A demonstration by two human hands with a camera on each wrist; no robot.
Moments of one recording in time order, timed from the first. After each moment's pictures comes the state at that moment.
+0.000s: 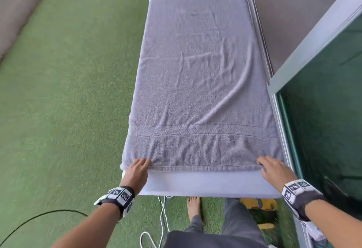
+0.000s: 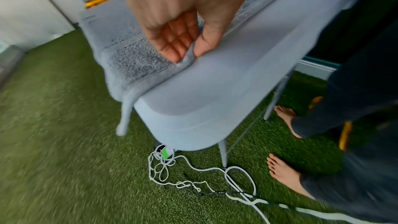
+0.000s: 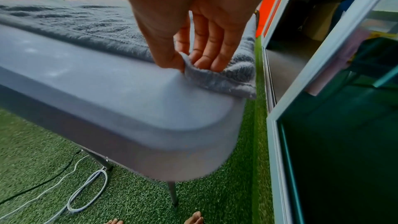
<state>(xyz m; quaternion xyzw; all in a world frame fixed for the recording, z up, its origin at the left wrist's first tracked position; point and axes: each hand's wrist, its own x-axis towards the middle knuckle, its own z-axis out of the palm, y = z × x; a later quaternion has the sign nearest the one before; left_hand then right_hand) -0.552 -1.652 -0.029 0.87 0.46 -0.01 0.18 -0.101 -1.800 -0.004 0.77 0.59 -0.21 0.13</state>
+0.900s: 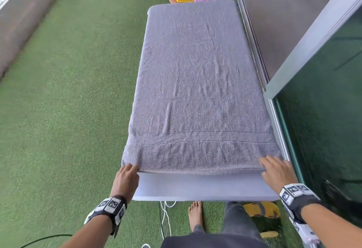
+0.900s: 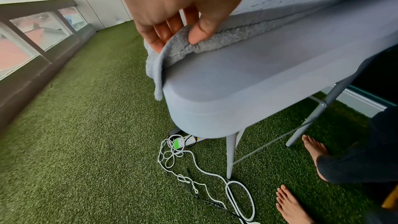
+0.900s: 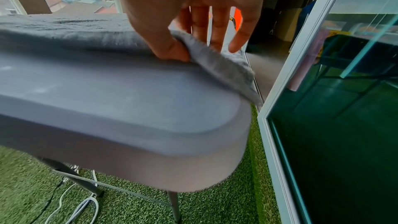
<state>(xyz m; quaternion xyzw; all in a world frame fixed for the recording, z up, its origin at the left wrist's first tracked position) -0.578 -1.652 -0.026 0.80 0.57 0.05 0.18 -0.106 -1.812 -0.001 0.80 0.57 -0.16 0.10</state>
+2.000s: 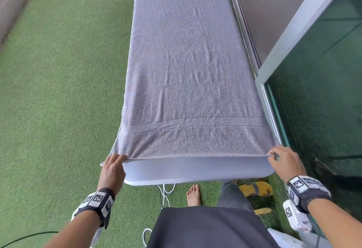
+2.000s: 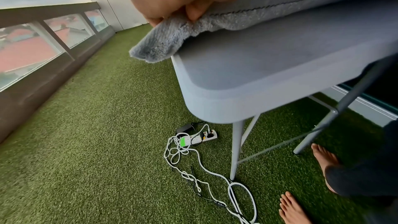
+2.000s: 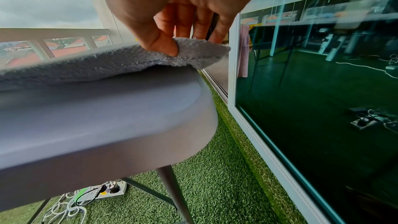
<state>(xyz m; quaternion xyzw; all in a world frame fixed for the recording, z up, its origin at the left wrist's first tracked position) -0.597 -1.666 -0.010 0.82 0.54 0.15 0.12 -0.094 -1.863 -0.001 0.86 0.47 -0.13 -0.17</state>
